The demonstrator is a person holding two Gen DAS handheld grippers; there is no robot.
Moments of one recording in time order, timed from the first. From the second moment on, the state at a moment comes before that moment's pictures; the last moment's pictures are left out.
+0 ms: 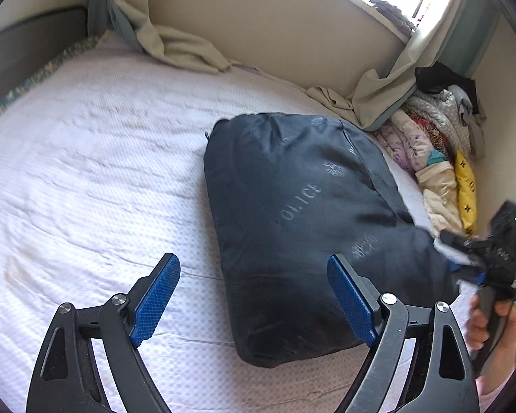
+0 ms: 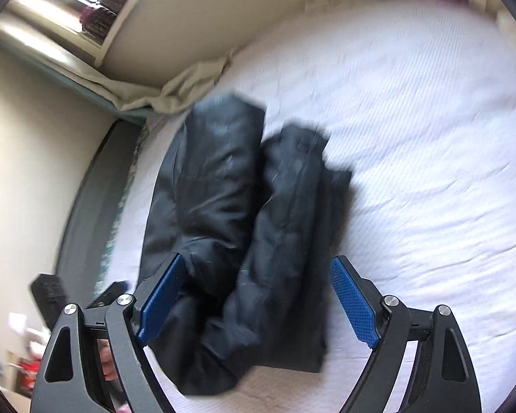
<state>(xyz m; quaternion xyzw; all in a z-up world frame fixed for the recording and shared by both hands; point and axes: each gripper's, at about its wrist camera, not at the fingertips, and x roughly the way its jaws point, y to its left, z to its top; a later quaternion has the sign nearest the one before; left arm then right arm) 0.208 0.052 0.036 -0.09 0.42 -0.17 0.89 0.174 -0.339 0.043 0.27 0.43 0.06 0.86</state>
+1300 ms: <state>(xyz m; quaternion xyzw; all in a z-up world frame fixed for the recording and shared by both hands) 0.090 0.020 0.065 0.12 0.35 -0.04 0.93 0.161 -0.283 0.026 0.14 0.47 0.02 0.87</state>
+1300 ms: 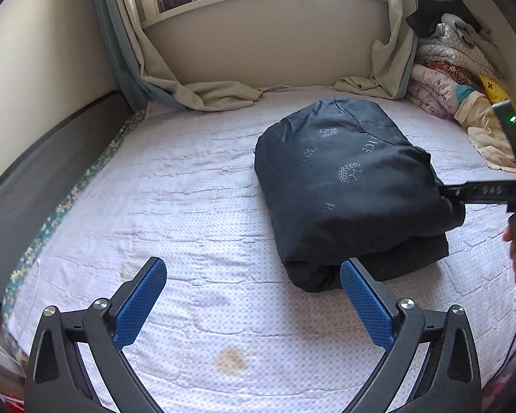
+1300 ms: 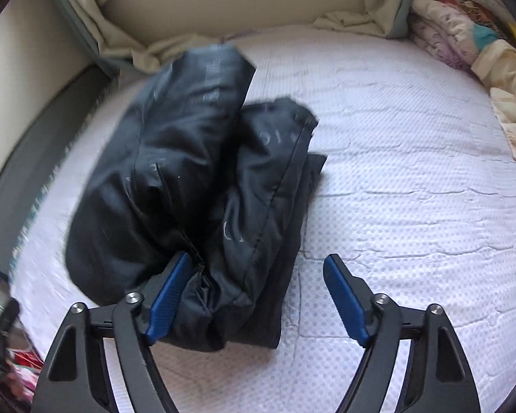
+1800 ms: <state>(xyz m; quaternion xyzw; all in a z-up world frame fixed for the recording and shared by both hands) 0.065 0.007 0.056 0.09 0.38 -0.05 0.92 0.053 -0.251 0.072 0.13 0.38 0.00 0.92</state>
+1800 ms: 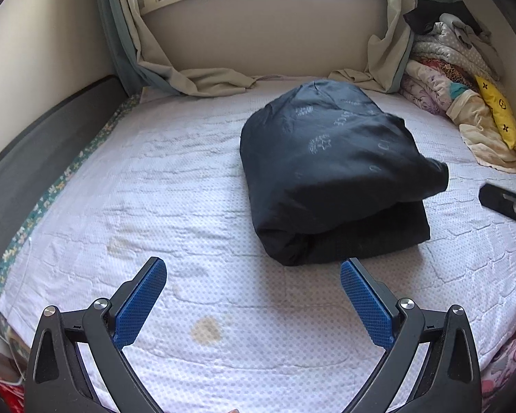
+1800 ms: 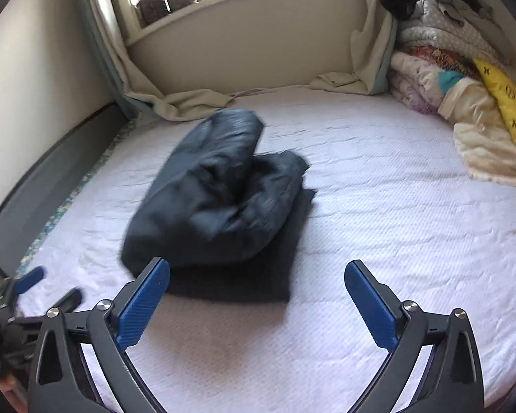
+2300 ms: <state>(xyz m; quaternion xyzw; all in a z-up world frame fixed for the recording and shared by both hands) 0.062 -0.001 0.028 0.11 0.40 -0.02 0.91 0.037 -0.225 0.050 0.06 0.40 -0.07 0.91</state>
